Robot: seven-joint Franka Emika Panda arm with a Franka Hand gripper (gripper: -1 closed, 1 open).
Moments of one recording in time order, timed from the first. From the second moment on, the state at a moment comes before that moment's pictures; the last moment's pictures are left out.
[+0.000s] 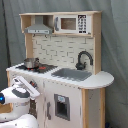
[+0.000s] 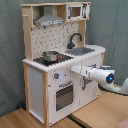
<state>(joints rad) -0.84 -1.46 1.57 -2.59 0.02 3.45 -0.40</state>
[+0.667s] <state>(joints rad) -0.84 -1.46 1.58 -2.58 0.03 3.45 -0.16</state>
